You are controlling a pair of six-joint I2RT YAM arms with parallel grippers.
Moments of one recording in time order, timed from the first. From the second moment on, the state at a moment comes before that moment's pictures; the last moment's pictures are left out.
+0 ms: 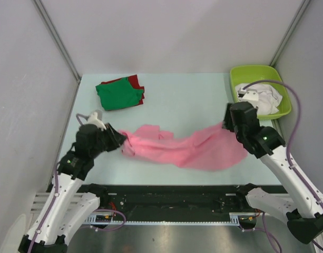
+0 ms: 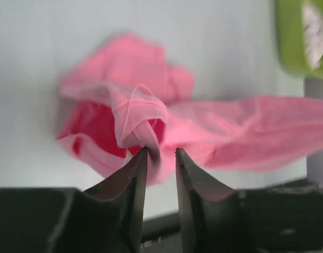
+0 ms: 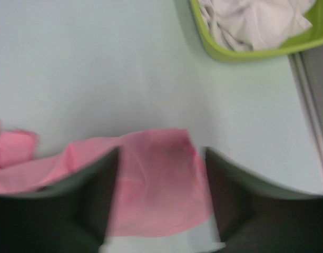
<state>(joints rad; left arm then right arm) -0.27 0.67 0.84 -0.63 0.08 -0.62 0.52 0.95 1.17 -0.75 0.58 0.37</state>
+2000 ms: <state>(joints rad) -0.24 1.70 0.92 -0.21 0.02 -0.63 0.49 1.23 0.92 -0.50 0.38 0.43</state>
